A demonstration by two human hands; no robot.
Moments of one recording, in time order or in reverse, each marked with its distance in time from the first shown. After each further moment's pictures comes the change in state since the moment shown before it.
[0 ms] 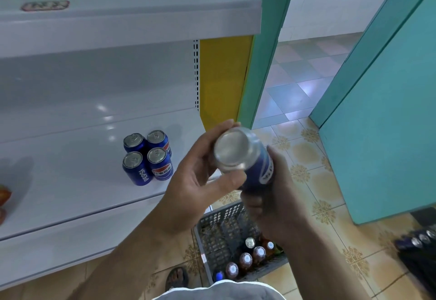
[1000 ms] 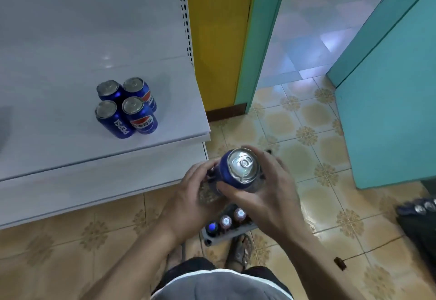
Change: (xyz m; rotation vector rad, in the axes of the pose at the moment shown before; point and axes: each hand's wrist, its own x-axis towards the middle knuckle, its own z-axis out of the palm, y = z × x) left_hand -0.056 -0.137 0.034 0.617 0.083 -0.353; right_hand 0.008 0.054 -0.115 -1.169 0.166 -0.563
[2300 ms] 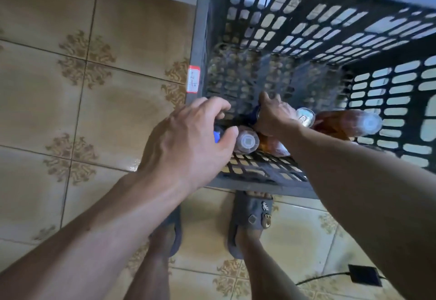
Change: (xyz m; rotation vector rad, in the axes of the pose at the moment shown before) left_hand 0.045 -0.456 0.254 0.286 0.122 -0.601; right_hand 0.058 0.590 0.405 -1.019 -0.944 0.091
